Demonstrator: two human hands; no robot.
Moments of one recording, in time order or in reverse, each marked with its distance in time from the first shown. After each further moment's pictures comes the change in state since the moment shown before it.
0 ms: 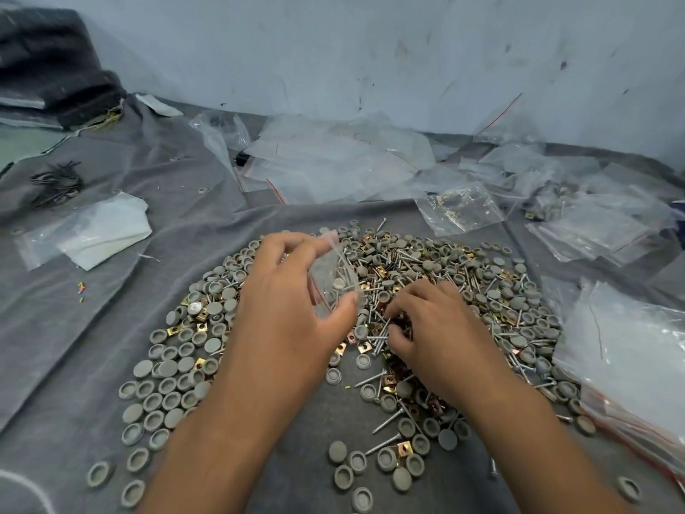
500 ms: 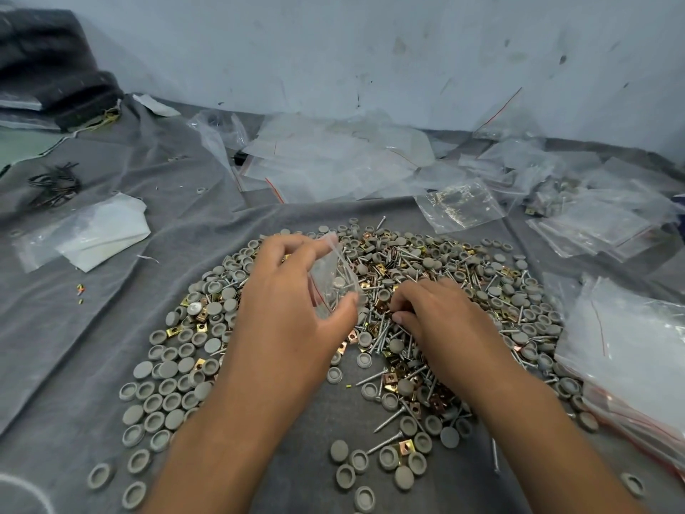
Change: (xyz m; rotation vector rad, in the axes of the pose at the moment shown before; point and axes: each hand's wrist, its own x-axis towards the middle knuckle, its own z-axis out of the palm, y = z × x) left_hand -0.001 0.001 0.001 0.013 -0.030 -0.016; right_hand 0.004 0.008 -0.002 0.023 0.008 -0.012
